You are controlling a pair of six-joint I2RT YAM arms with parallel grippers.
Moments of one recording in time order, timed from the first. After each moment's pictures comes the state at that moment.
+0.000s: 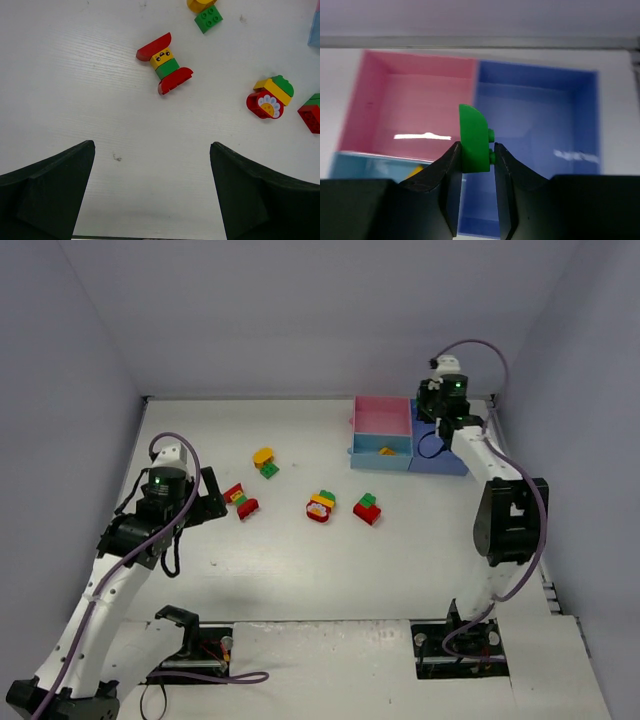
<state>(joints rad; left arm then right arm) -0.29 0.84 0.99 -0.85 -0.20 -0.46 0.10 1.85 1.44 -0.05 0.00 0.01</state>
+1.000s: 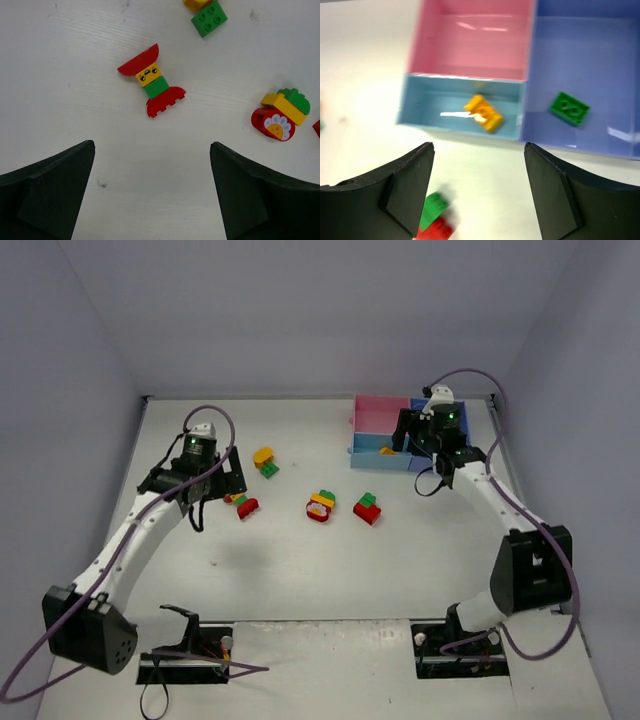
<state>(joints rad) -0.29 1.15 1.06 -0.75 -0.16 -0.46 0.14 1.54 1.12 -0.12 0.00 0.19</state>
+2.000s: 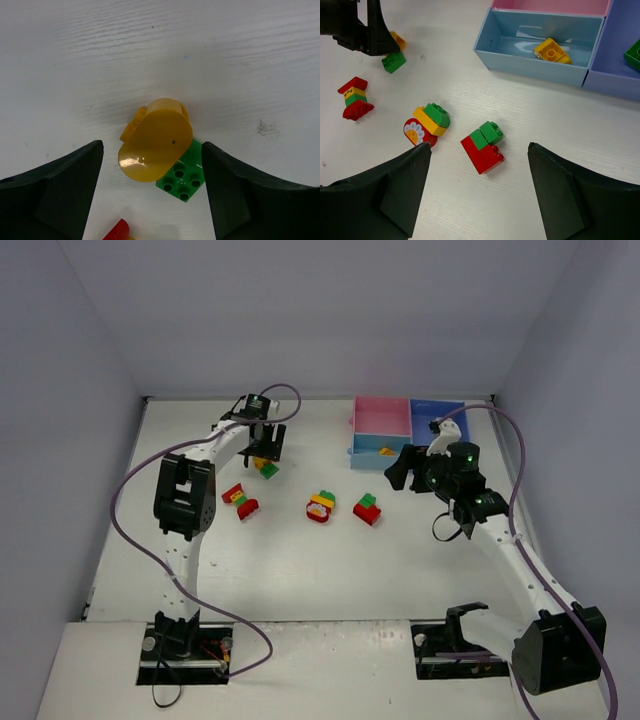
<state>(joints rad) -0.29 2.19 1.80 -0.61 -0.06 -0.08 0.20 1.09 0.81 -0.19 -0.24 0.27</state>
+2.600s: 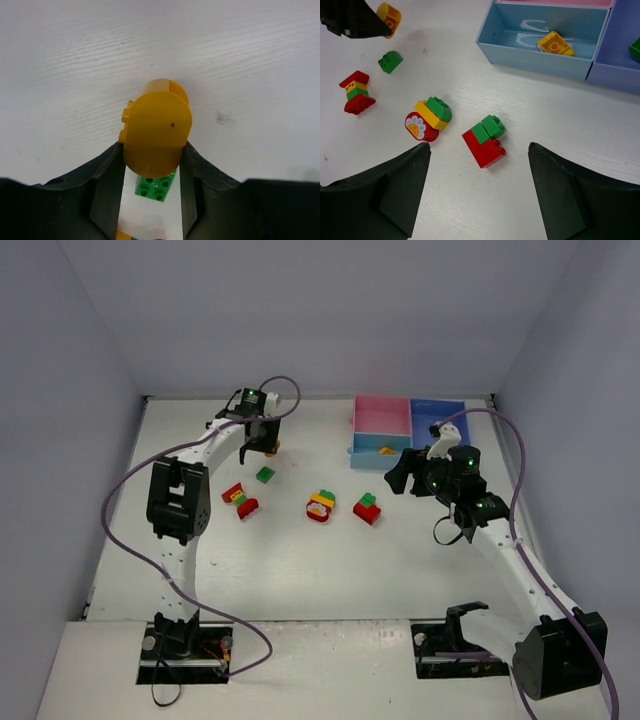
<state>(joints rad) -0.29 2.16 1.78 -0.57 0.04 -0.08 0.20 1.06 0.78 -0.20 -0.26 0.26</state>
